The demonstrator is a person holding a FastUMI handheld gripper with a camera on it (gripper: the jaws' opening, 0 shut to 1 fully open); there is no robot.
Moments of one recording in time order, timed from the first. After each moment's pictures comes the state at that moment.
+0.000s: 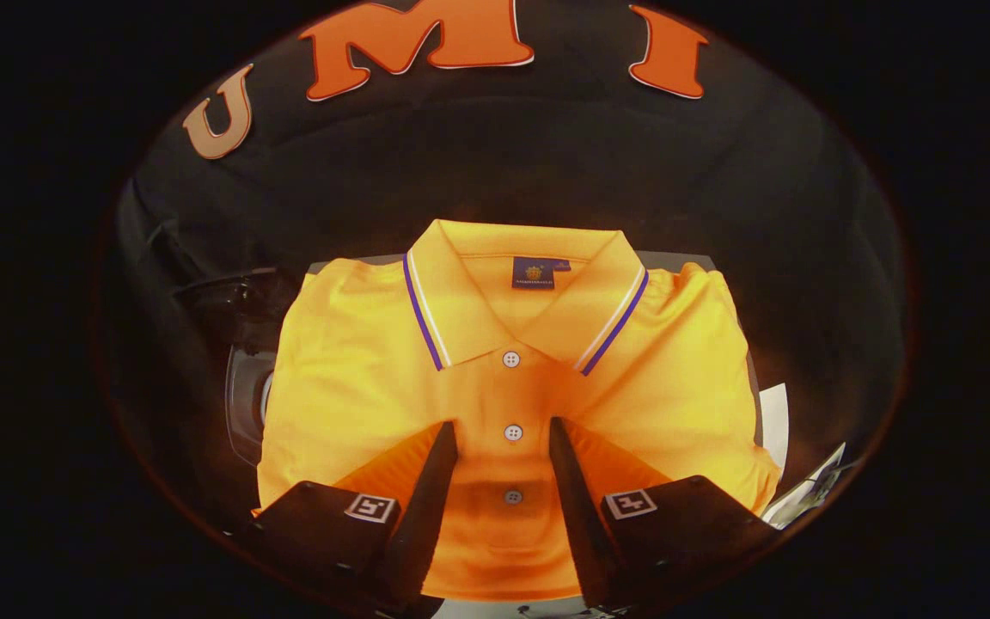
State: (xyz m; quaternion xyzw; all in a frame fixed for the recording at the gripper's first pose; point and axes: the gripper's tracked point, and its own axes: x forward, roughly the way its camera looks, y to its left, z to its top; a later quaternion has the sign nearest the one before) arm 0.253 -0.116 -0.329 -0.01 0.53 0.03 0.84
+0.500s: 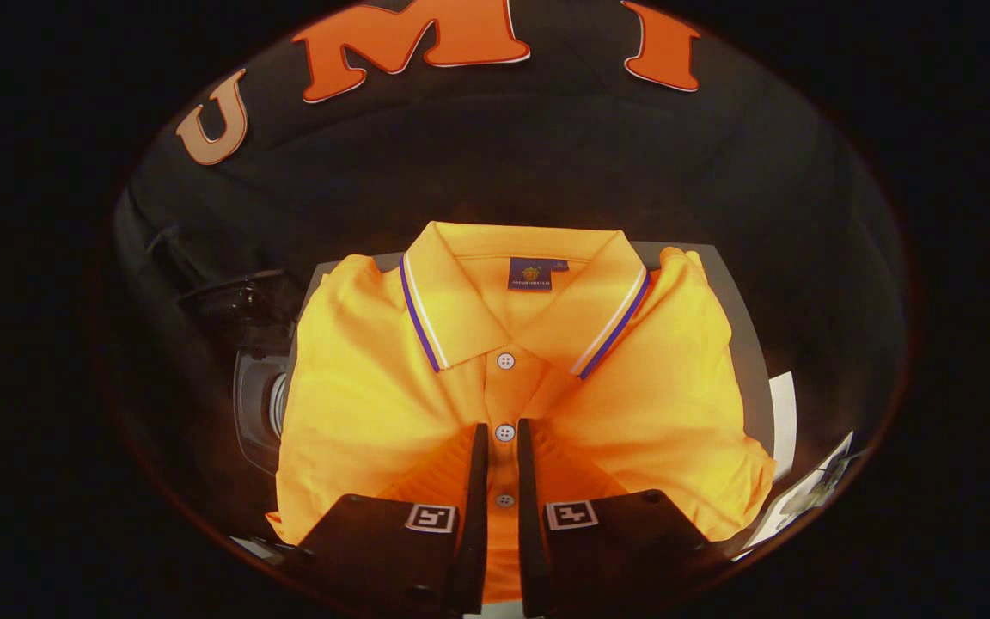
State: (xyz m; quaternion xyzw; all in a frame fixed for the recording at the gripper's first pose) arm 0.255 -0.113 -0.323 0.02 0.55 0.01 0.84
